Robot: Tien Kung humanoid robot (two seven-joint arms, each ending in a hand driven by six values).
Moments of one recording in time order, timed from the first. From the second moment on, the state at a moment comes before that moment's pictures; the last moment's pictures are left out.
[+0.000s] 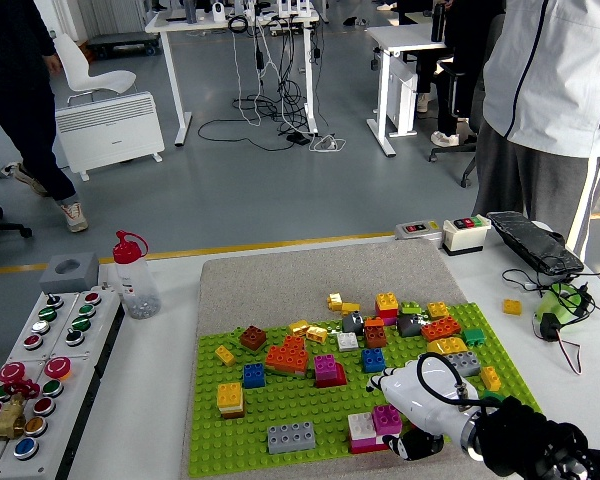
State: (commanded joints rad) left arm -0.02 0.02 -1.29 -0.18 1.04 0.12 0.19; right arm 0.73 -0.57 0.41 1.78 -2.03 0.20 -0.60
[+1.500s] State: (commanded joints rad) left arm -0.02 0.02 -1.30 -0.18 1.06 0.12 0.20; right arm 0.38 -0.72 0.72 1.78 -1.98 -0.32 -0.09
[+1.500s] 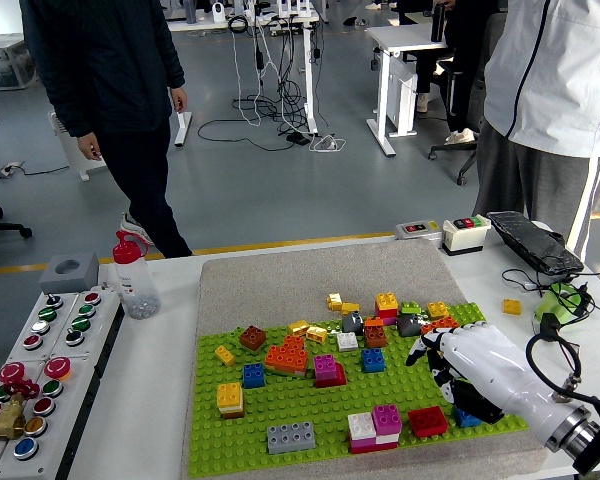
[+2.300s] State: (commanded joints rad) left arm -0.03 0.02 -1.34 -0.18 1.09 0.11 0.18; right arm 0.37 -0.61 0.86 1.78 -1.92 -0.39 0.03
